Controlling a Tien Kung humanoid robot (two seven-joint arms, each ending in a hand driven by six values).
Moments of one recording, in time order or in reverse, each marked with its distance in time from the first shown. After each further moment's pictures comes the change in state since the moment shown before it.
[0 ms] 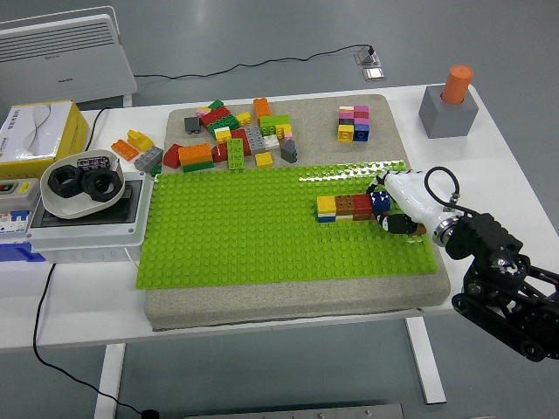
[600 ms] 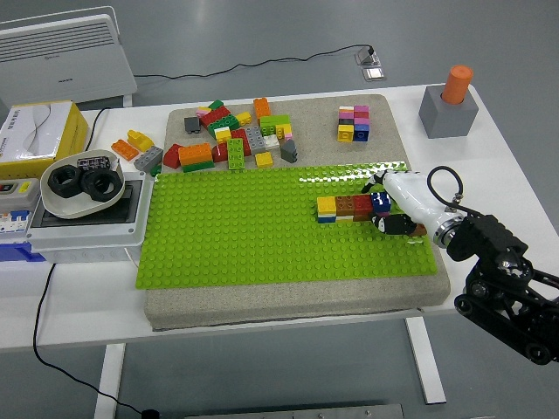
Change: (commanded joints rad) left arm 0.004 -0.003 -0.001 0.000 0.002 -0.002 0.004; right arm -0.026 -0.018 0.027 0.059 0.062 -0.007 0.025
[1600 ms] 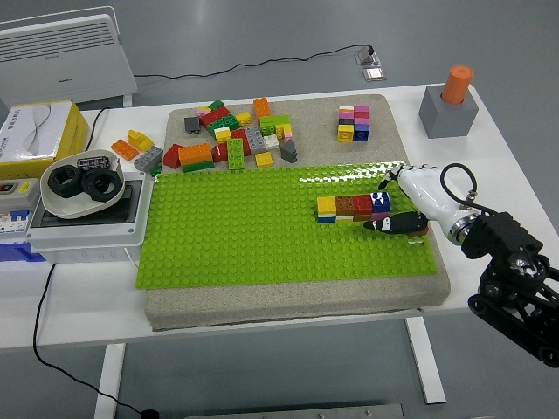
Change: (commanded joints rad) left arm -0.004 0.002 -0.003 0.000 -0.002 0.003 -0.004; right arm -0.031 -0.029 0.048 0.016 -0.106 0.032 -0.018
